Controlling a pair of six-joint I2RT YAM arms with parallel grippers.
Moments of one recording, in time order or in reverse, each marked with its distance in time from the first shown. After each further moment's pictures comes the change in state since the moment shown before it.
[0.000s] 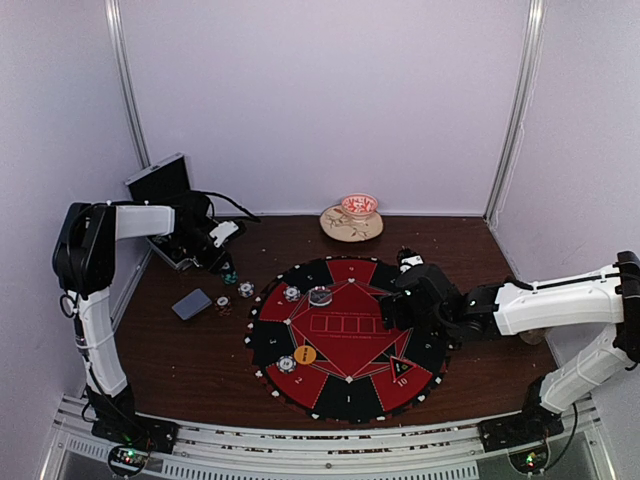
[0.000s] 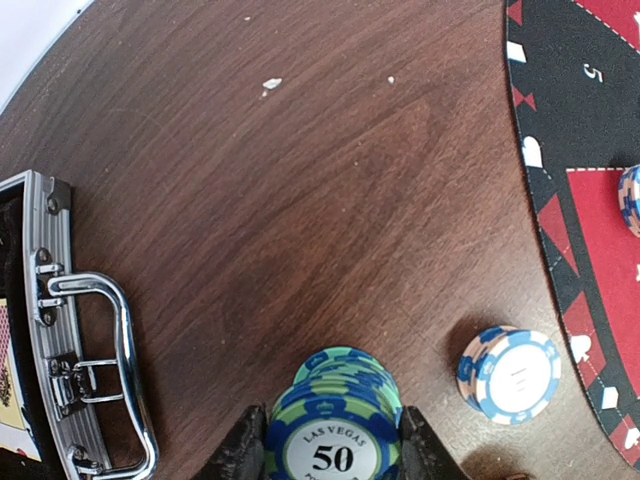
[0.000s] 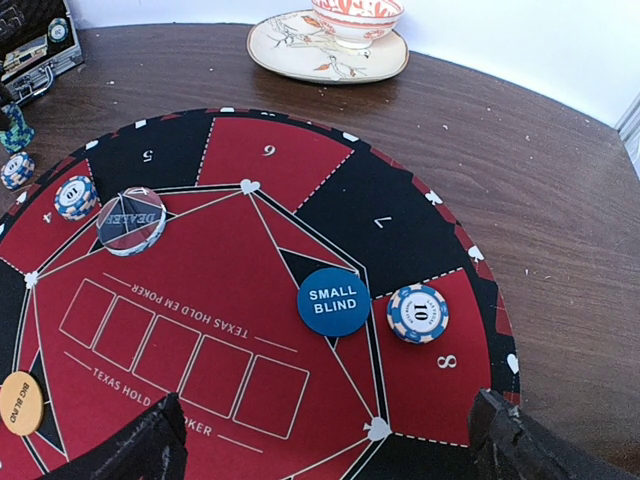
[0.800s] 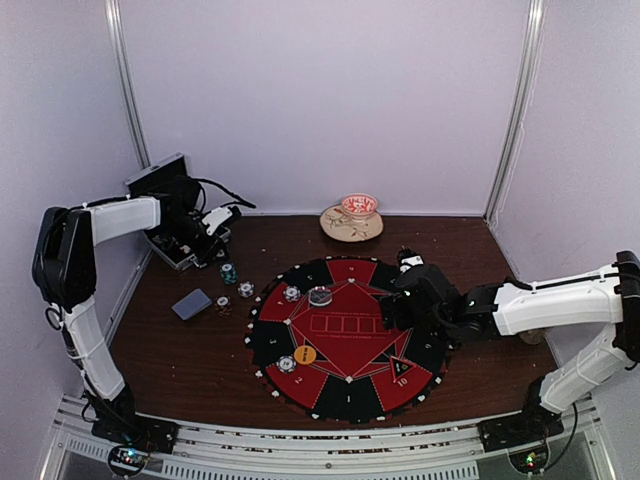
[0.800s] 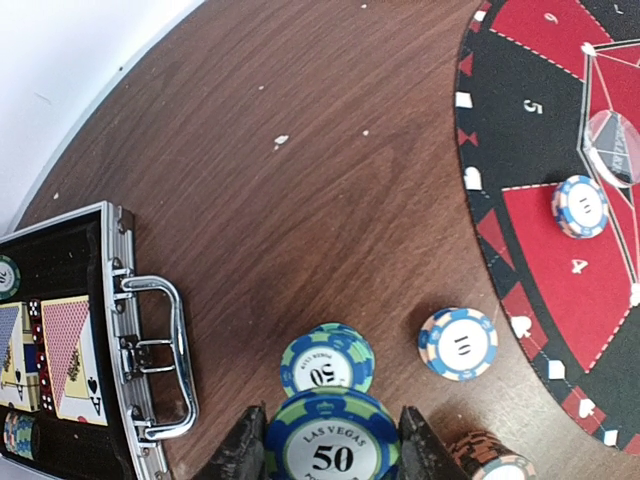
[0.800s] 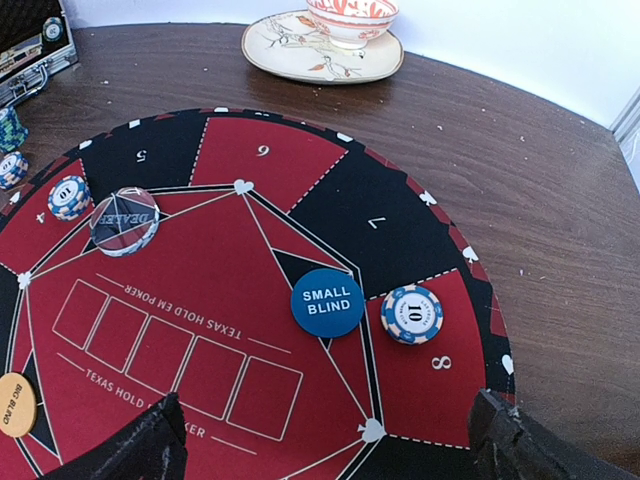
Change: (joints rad) left arm -0.011 -0.160 -0.030 -0.048 0.000 0.023; right arm 0.000 0.005 0.000 0.000 0.012 -0.003
